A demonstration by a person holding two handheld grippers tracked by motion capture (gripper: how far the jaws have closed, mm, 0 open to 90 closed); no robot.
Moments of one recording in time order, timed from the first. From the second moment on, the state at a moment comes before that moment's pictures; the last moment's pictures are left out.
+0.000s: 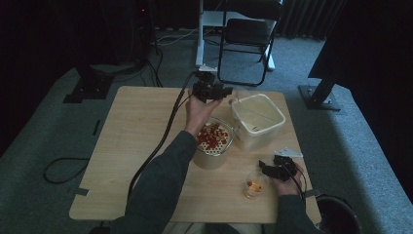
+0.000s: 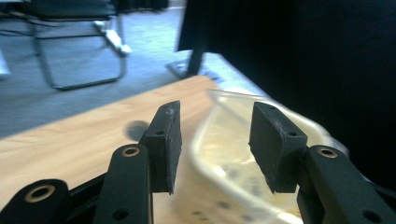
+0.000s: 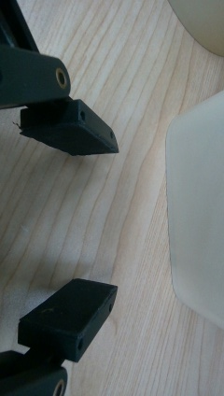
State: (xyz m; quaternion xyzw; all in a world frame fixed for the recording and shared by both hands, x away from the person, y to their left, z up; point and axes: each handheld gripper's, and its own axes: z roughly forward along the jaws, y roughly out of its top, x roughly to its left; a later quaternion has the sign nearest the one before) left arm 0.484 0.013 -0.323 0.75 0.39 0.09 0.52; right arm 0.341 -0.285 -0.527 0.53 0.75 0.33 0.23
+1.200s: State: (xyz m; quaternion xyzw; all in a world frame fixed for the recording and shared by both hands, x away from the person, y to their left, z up) left arm 0.461 -0.027 -0.318 0.76 0.39 0.13 0.50; right arm 0.341 -0.285 -0.527 0.53 0.75 0.33 0.23
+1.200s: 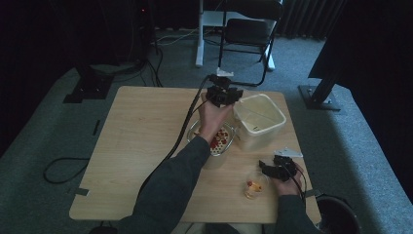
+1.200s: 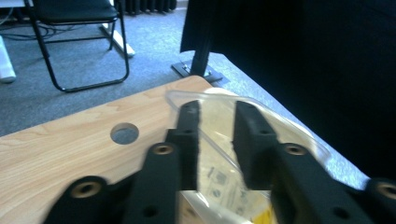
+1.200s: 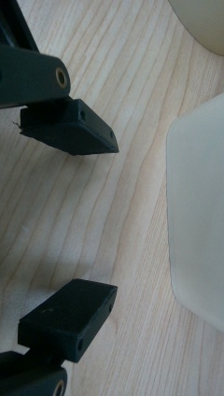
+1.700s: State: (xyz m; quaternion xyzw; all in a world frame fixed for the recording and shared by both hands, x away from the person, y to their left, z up) left arm 0.450 -0.037 -0.326 0.78 0.41 0.18 0.43; right arm 0.340 -0.285 -0.527 0.53 0.75 0.33 0.23
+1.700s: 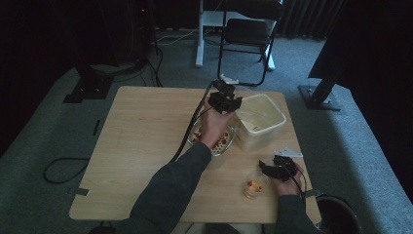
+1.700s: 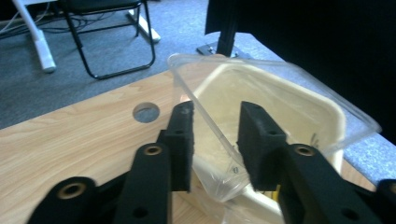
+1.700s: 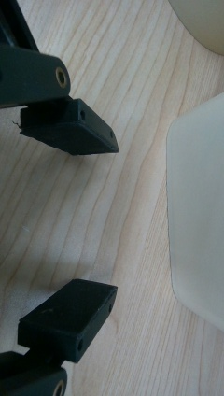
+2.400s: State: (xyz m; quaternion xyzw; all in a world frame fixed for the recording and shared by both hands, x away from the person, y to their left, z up) left arm 0.457 -0.020 -0.305 0.73 0.45 0.24 0.46; right arm 0.340 -0.285 -0.527 0.53 0.75 0.33 0.23
